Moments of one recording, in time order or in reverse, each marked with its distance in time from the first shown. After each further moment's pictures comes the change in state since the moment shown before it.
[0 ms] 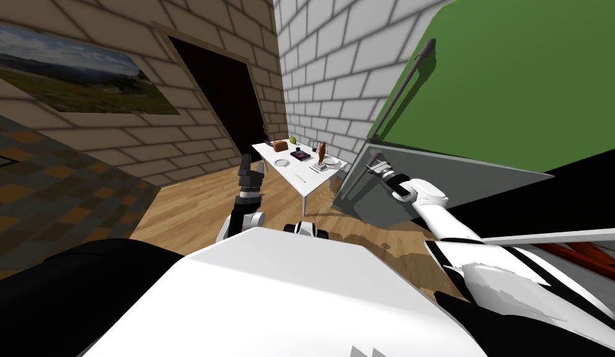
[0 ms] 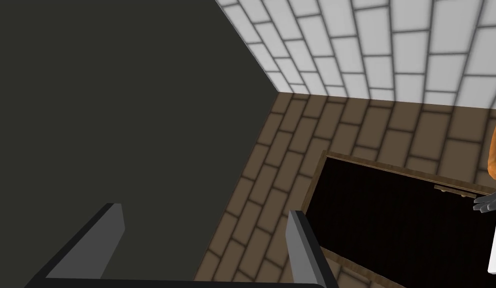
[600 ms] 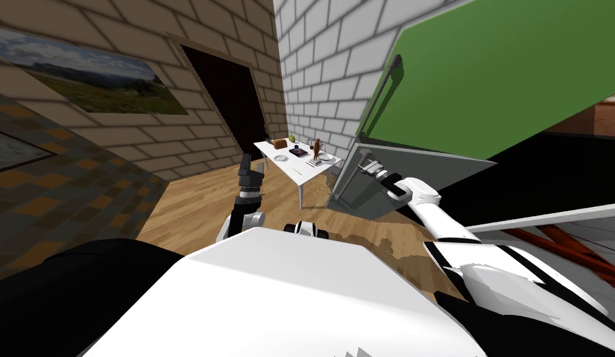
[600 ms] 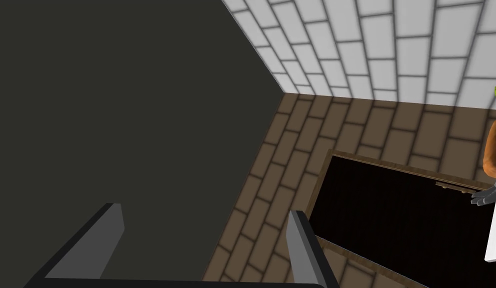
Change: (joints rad) left arm 0.000 0.000 0.000 0.000 0.000 0.000 0.000; right arm 0.003 0.004 0.040 -0.082 -0.010 -0.100 -0.012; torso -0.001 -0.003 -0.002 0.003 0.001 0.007
